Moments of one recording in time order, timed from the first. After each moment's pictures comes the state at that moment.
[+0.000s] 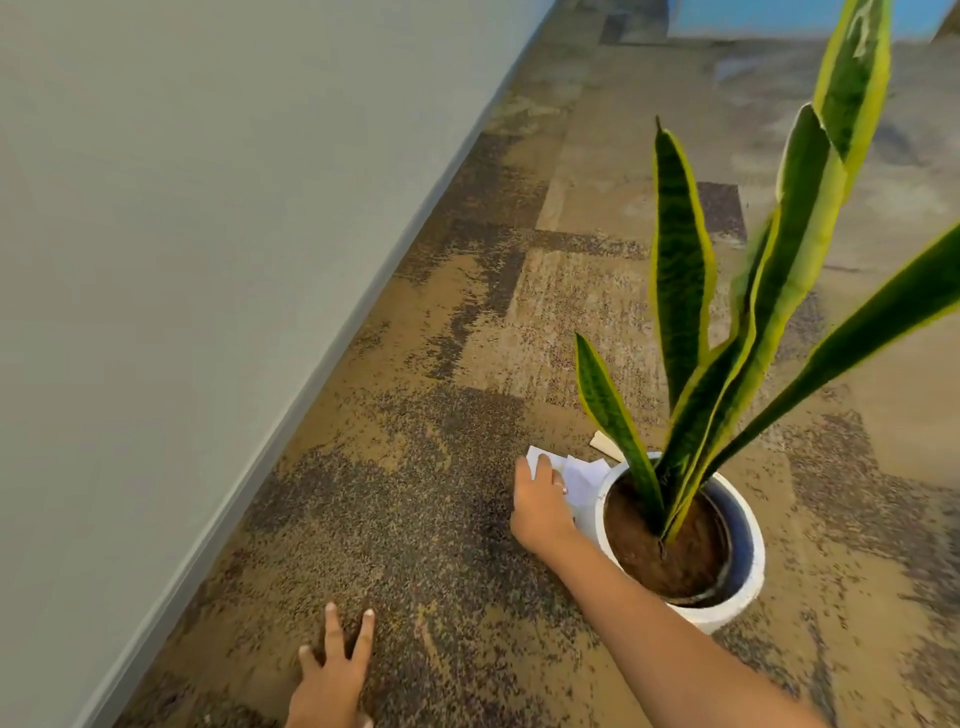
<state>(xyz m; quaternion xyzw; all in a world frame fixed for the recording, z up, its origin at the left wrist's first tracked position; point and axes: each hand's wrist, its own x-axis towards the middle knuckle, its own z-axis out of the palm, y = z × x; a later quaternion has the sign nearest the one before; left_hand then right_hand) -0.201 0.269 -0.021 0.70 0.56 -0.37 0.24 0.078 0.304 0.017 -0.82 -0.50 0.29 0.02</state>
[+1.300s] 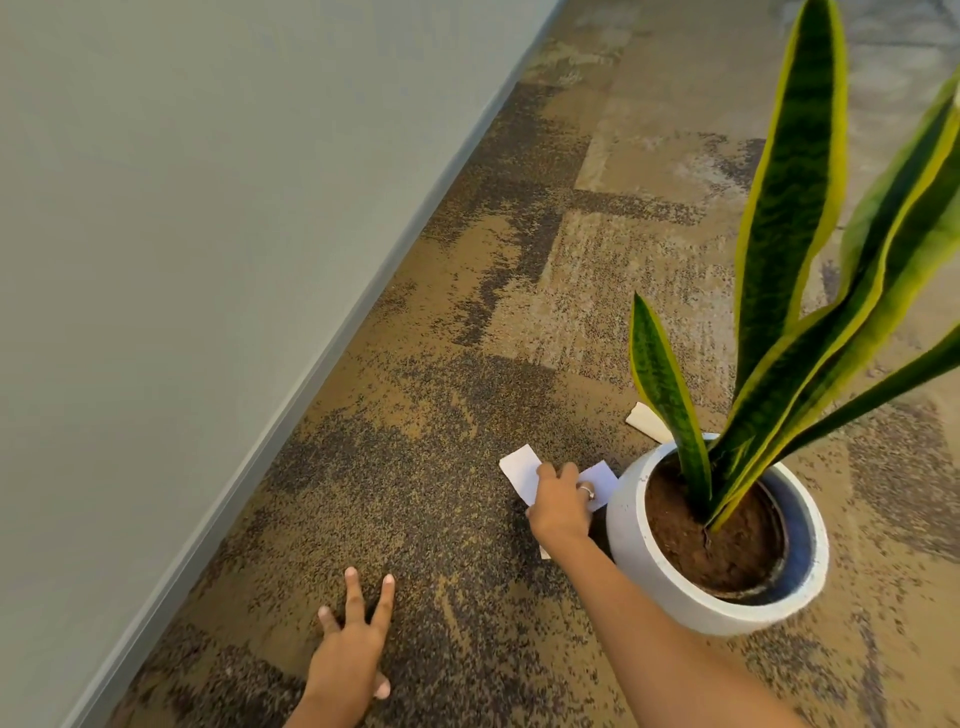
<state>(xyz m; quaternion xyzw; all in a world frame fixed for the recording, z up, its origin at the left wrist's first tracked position) -0.210 0.269 -0.042 0.71 0.56 -0.36 0.24 0.059 0.306 -0.046 -0.85 -0.42 0.31 0.00</state>
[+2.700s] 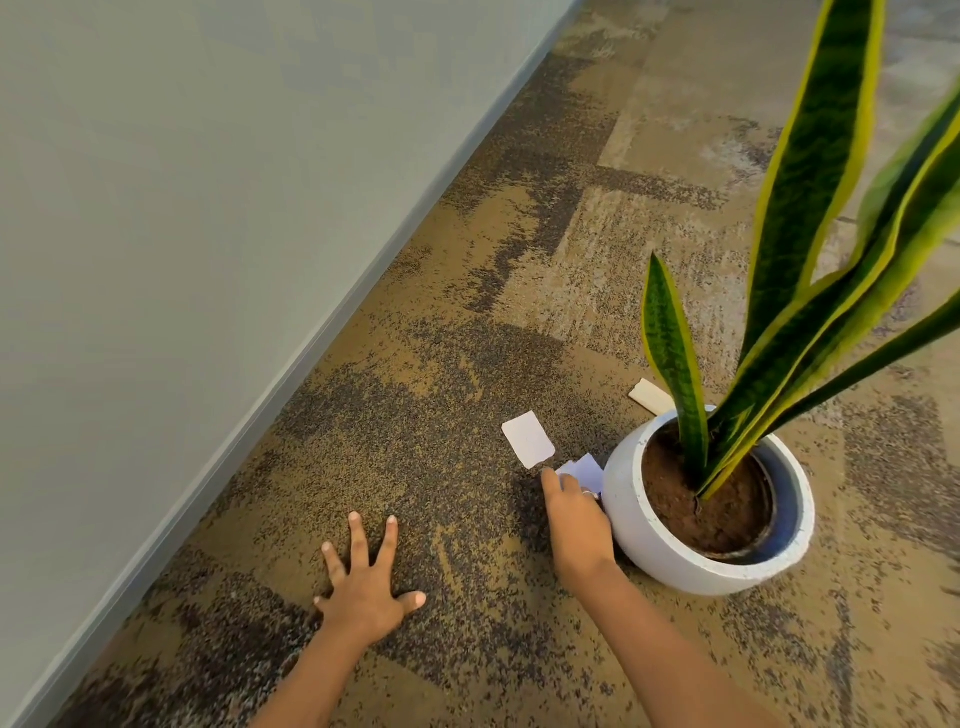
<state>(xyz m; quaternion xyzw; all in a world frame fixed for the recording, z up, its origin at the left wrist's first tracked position) -0.200 0.250 -0.041 0.65 0.64 -0.25 0.34 0.053 0.228 -0.028 -0.79 -0.59 0.17 -0.02</state>
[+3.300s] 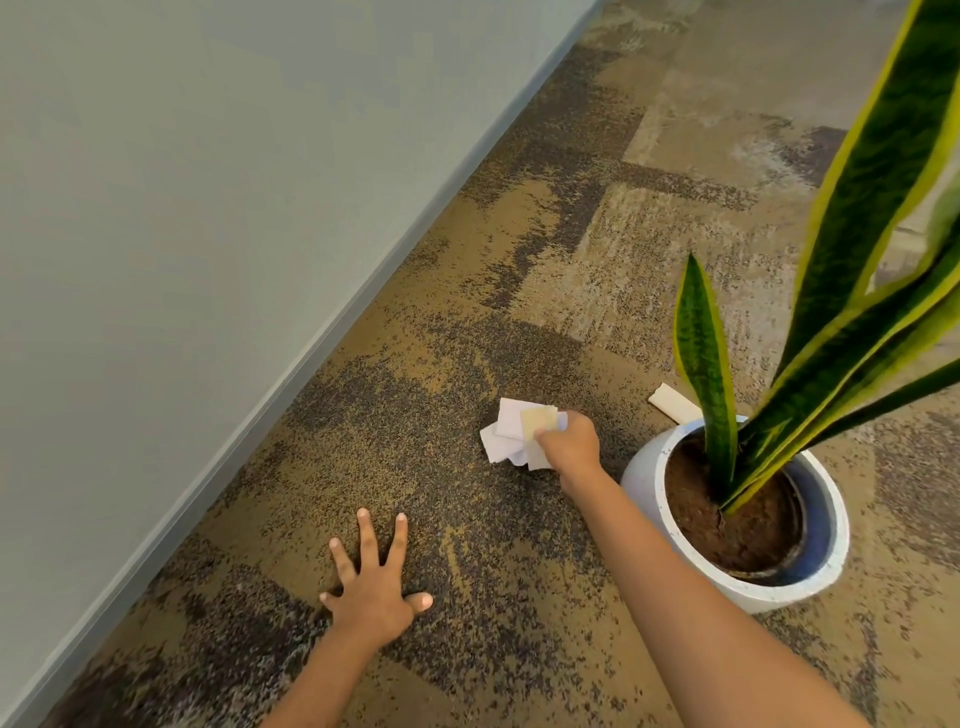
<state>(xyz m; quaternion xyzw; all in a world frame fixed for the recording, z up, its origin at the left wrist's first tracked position) -0.195 0.248 -0.043 0.63 0.64 -0.24 0.35 0.060 0.324 -0.011 -0.81 -0.23 0.43 0.33</state>
